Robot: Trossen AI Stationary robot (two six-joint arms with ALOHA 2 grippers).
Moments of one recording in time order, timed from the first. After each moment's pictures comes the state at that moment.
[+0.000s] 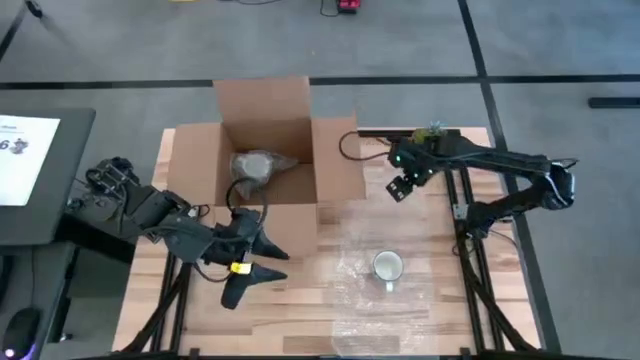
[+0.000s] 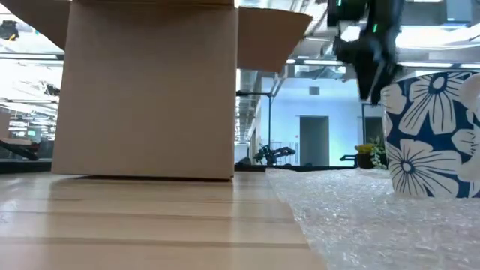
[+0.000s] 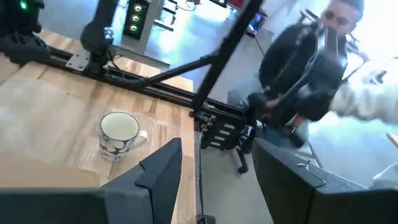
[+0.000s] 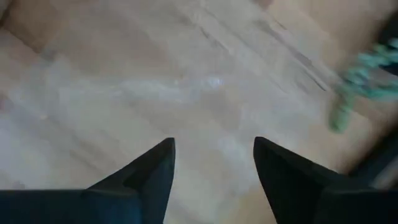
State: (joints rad) left arm -0.59 1.38 1.69 -0.68 -0.39 -0.63; right arm -0.44 1.30 1.06 -1.07 0.05 0.43
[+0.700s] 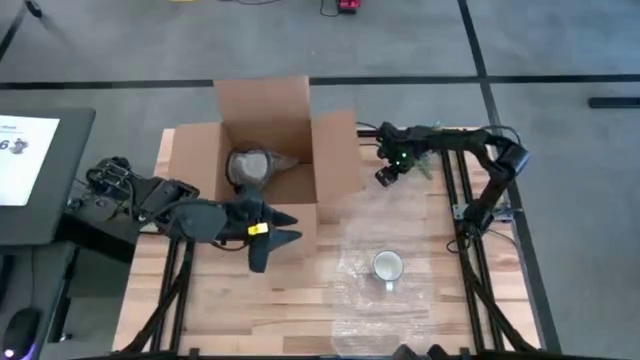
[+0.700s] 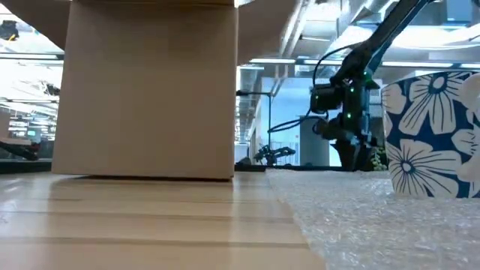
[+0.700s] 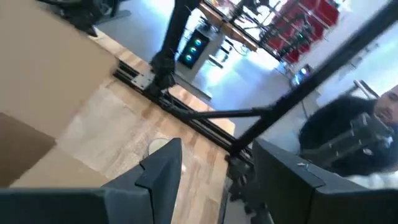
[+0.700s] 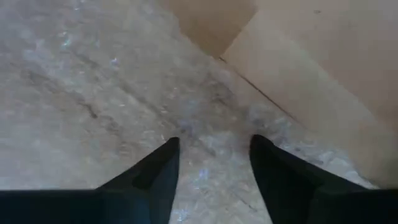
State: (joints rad) left arm -0.49 1.38 1.69 -0.68 -0.56 -0.81; right arm -0.74 1.77 0.96 -0.68 -0.01 0.13
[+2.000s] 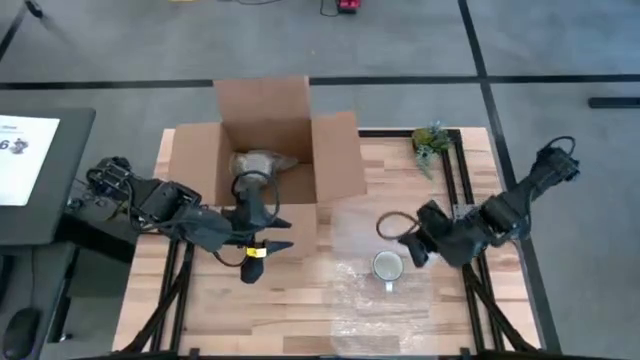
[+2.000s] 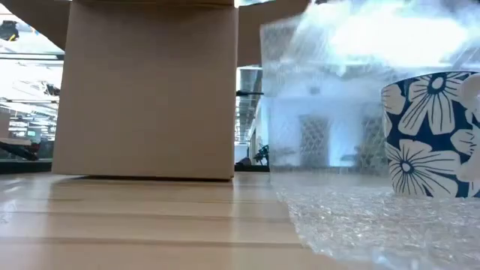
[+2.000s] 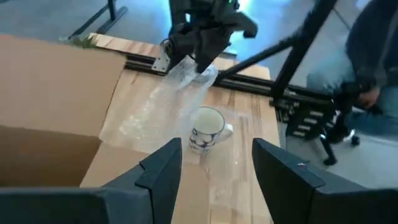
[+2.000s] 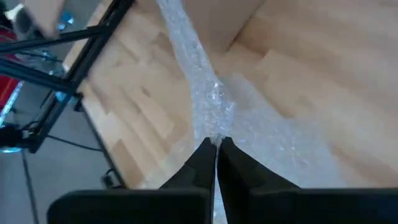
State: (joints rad) left arm -0.51 1.38 1.69 -0.86 -0.52 -0.46; right arm 0.66 1.12 1.13 -0.92 0.54 1.43
